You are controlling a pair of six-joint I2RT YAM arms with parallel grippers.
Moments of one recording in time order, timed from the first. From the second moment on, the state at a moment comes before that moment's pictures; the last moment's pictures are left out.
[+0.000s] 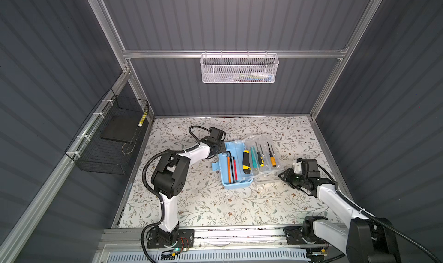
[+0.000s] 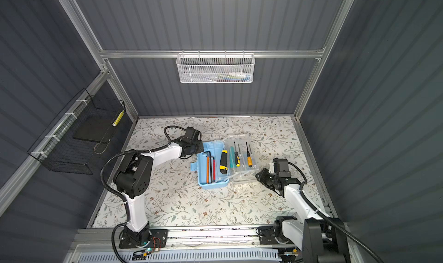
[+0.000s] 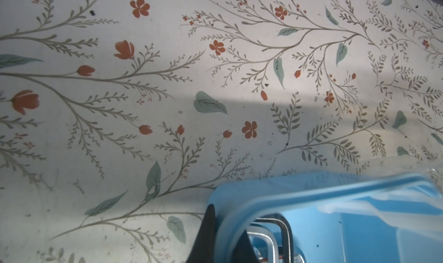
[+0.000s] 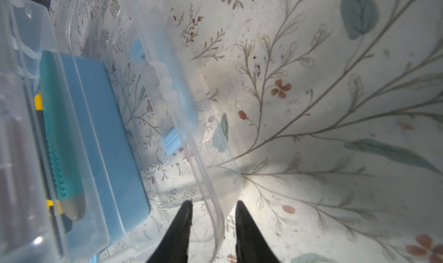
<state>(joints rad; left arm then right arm) -0.51 1.97 1.33 -0.26 -0.09 -0.57 0.03 1.10 0.44 -0.30 -0.37 0.63</state>
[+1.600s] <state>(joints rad) -0.54 1.97 1.33 -0.24 -0.08 -0.60 0.77 1.09 1.00 -0.76 0.53 0.56</state>
